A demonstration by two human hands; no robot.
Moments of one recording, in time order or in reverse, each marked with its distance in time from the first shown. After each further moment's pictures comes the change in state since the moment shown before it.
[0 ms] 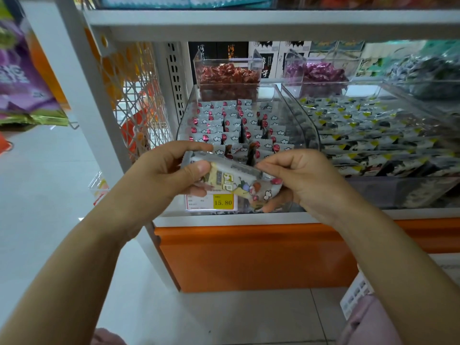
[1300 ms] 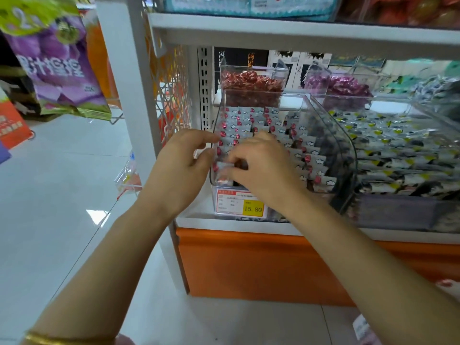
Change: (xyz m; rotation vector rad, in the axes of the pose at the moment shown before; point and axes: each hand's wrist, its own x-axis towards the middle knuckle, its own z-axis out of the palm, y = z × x) left_hand 0.021 -0.022 -0.020 0.553 0.399 0.227; right_hand 0.062 0.002 0.071 -1.111 0.101 -0.520
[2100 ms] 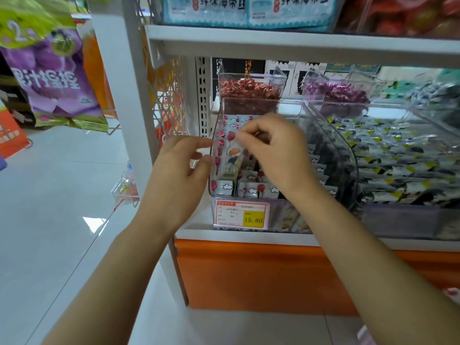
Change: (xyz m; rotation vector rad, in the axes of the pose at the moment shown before) left_hand 0.001 0.002 0.002 -0.014 0.091 -0.023; right_hand 0.020 0.011 -0.015 0.368 0.301 0.105
